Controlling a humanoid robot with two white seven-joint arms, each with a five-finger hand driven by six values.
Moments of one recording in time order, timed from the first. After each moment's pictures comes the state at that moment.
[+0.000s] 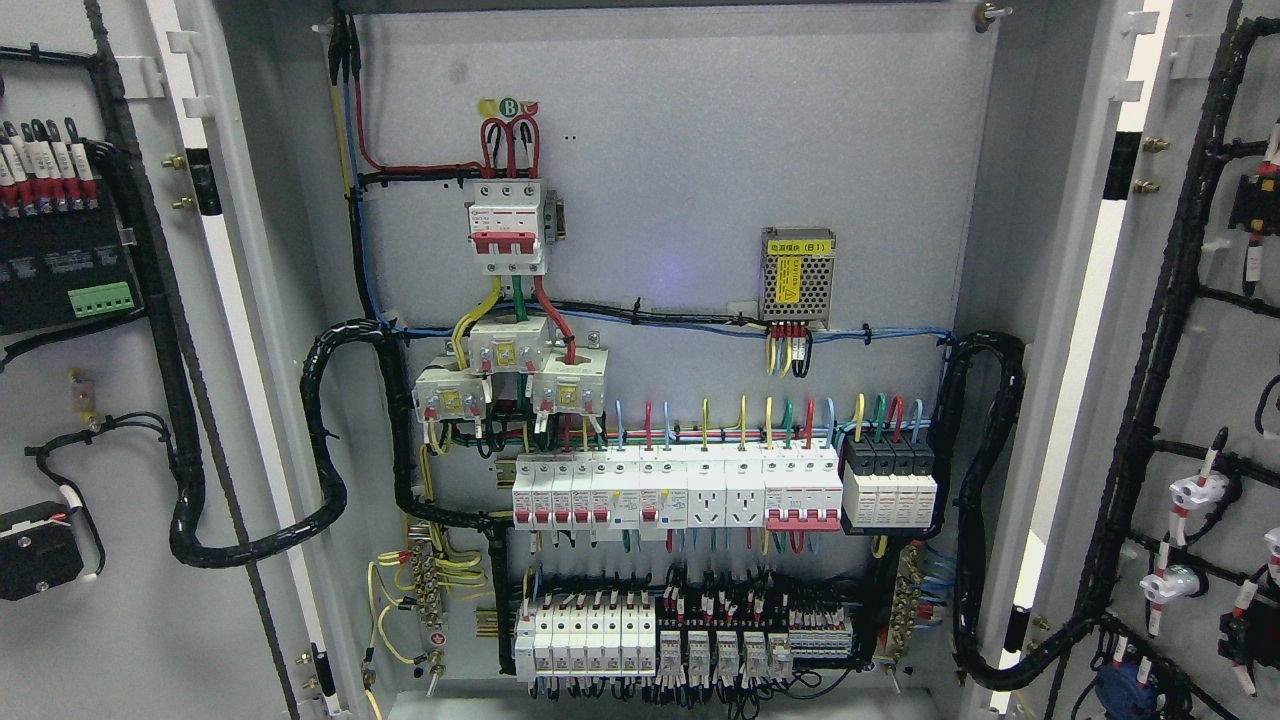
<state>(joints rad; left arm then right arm) 0.07 0.01 -0.02 -0.12 0.06 -0.12 -0.19 0.23 -0.02 0.25 -0.27 -0.32 -0.14 0.03</state>
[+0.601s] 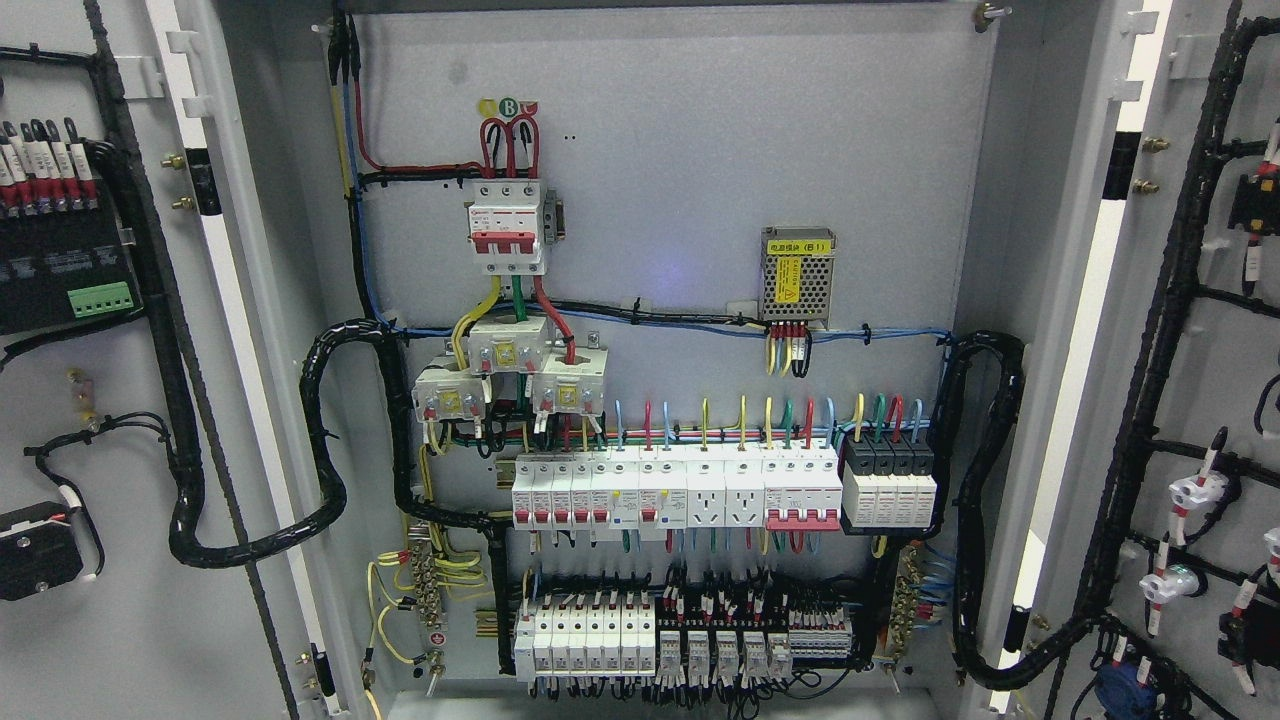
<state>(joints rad) 0.07 -0.02 -0.01 -0.08 0.00 0.04 -0.20 0.15 0.02 0.25 -0.17 -0.31 -0.04 0.01</state>
